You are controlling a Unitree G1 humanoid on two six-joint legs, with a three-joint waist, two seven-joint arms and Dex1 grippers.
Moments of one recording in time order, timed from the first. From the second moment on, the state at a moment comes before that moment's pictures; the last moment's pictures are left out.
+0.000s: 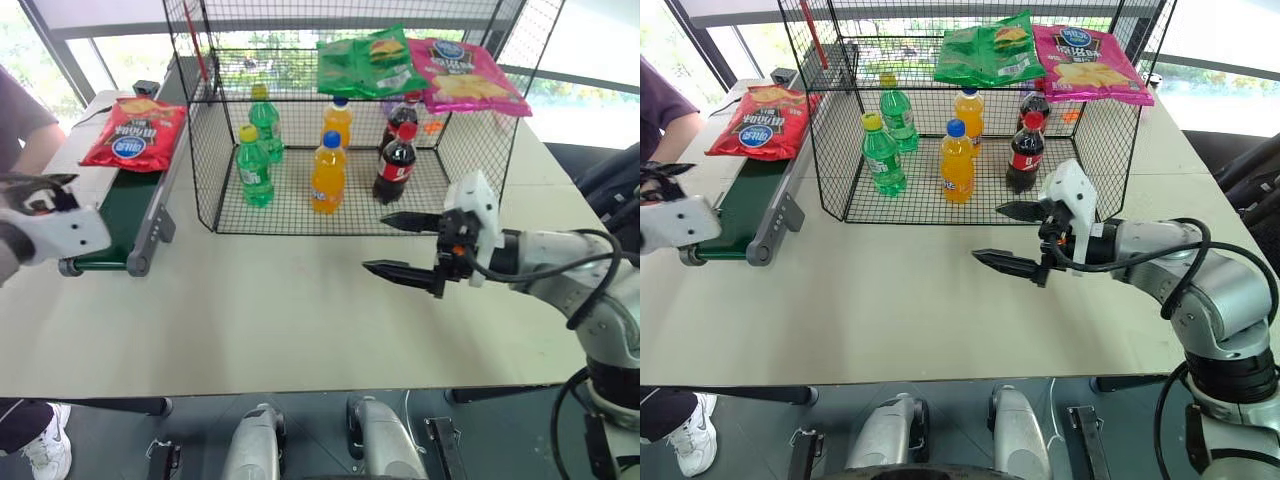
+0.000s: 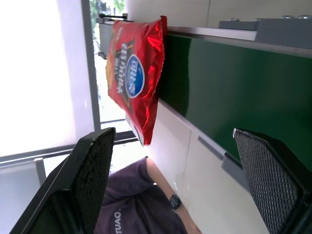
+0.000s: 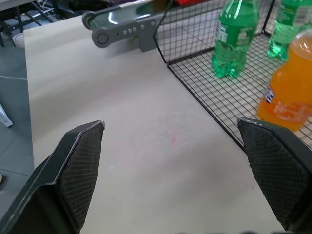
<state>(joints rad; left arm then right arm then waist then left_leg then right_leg) -0.18 1.19 0.17 0.16 0.37 -0.21 -0.53 -0.45 -0.76 -0.09 -0.54 0.77 0.91 0.76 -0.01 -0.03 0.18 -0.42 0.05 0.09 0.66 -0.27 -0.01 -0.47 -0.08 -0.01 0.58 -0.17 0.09</state>
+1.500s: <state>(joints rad) -0.32 1.12 0.01 0.27 0.52 -0.20 -0.39 -0.42 -0.81 -0.12 -0.53 0.71 0.86 0.73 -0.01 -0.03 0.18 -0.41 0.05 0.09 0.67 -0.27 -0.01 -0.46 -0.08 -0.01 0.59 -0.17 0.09</state>
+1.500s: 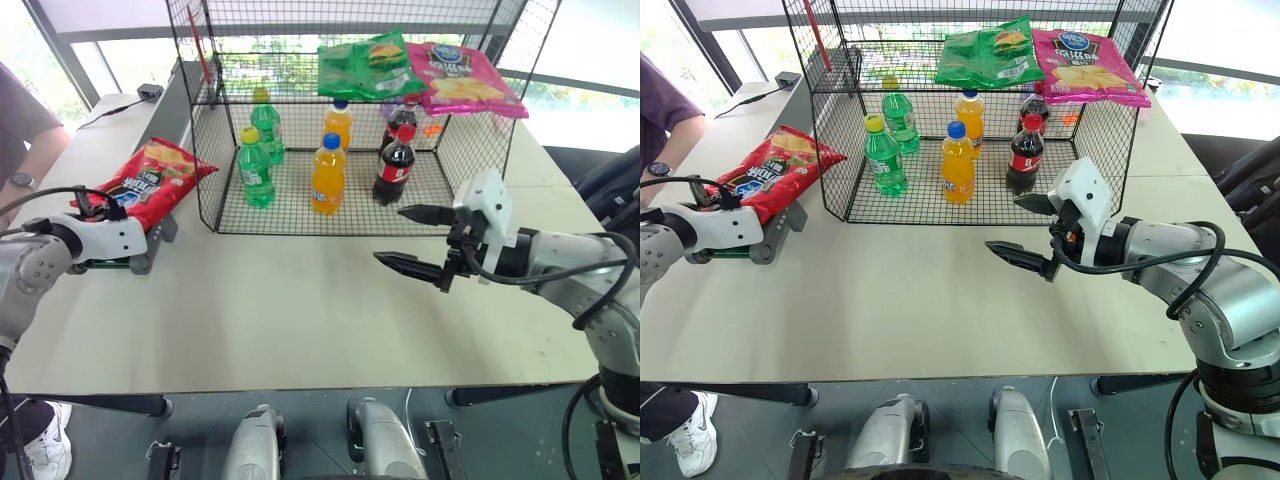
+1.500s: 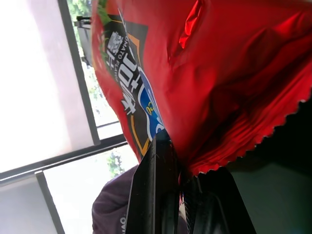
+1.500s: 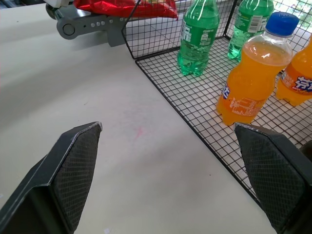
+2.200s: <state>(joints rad) -0.12 0.96 0.49 -0.41 0.40 0.14 -0.43 -0.62 -0.96 -0.08 -0.22 0.54 0.69 0.95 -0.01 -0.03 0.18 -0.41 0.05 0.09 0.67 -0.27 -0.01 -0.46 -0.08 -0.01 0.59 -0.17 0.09</state>
